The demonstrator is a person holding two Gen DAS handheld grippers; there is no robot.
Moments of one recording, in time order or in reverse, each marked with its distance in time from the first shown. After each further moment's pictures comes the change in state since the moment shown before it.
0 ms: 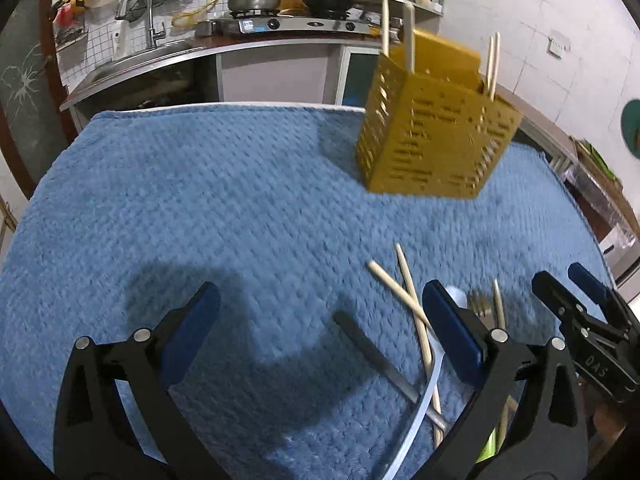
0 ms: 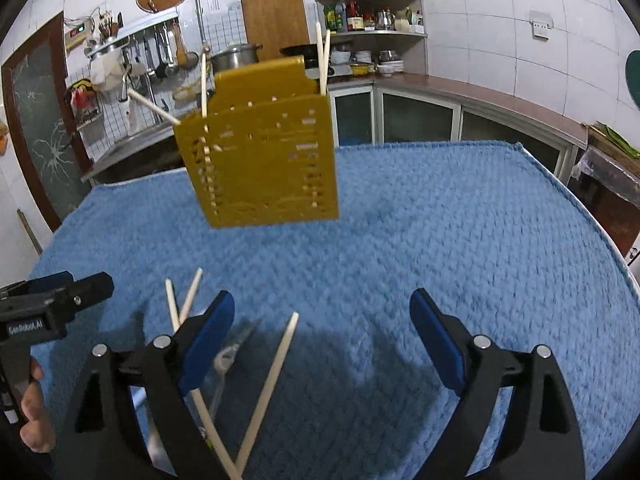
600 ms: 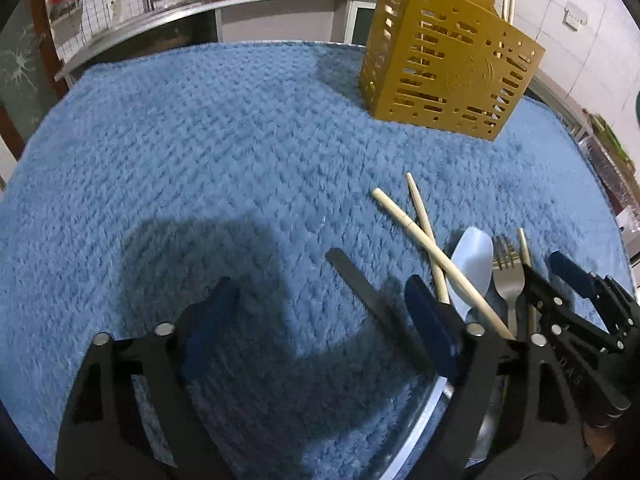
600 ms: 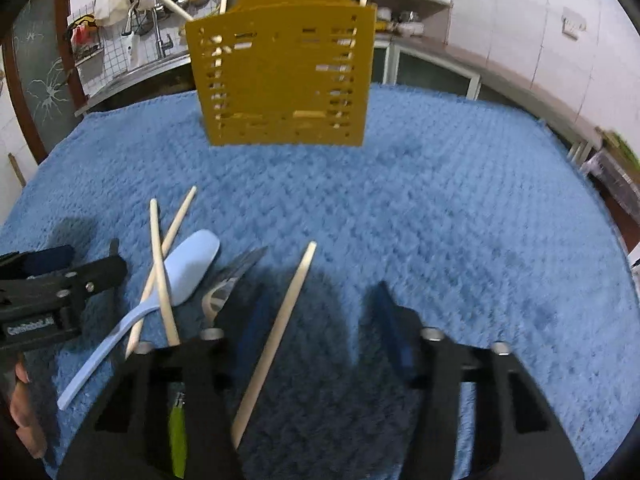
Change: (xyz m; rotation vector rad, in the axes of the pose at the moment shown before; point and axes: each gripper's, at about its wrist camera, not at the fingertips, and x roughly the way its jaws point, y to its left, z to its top) left arm 0.032 -0.010 -0.027 -0.002 0.151 0.035; right arm 0.033 0.020 -0.021 -0.101 0.197 -0.016
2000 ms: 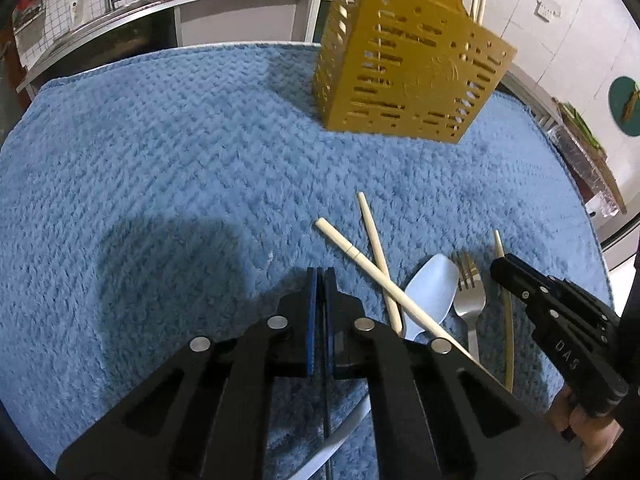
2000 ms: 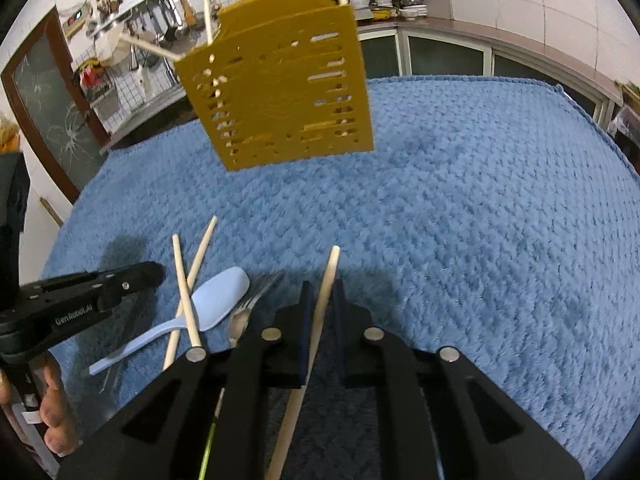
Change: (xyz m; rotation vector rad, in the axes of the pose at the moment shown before) left arm 0.004 -0.007 0.027 0.036 0.032 -0.146; right arm -0.001 -0.023 0.015 0.135 -0.010 0.172
